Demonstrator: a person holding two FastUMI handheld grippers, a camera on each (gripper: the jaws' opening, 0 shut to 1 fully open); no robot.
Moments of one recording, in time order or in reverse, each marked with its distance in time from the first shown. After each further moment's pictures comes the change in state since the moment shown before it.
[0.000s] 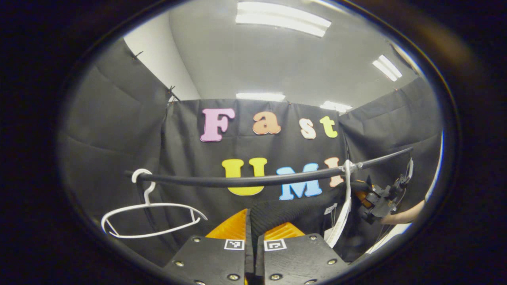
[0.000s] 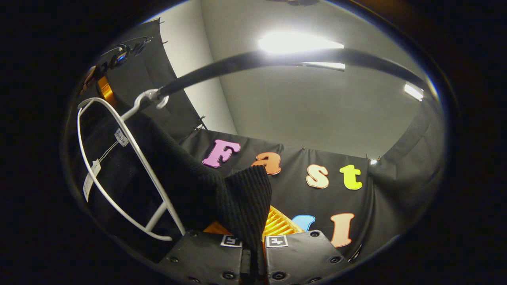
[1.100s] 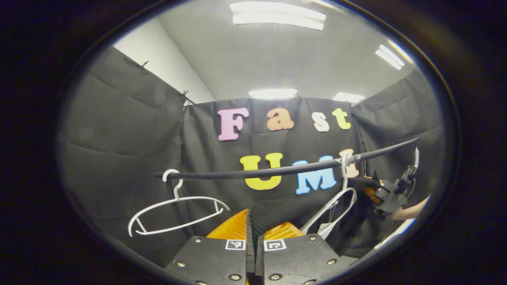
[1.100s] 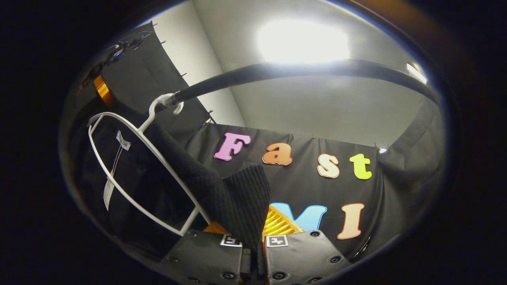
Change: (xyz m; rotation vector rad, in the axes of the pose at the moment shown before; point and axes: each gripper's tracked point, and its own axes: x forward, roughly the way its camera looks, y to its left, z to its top) left arm -0.059 0.005 0.014 0.077 0.008 0.128; right arm -0.028 0.026 0.024 0.030 0.047 0.038
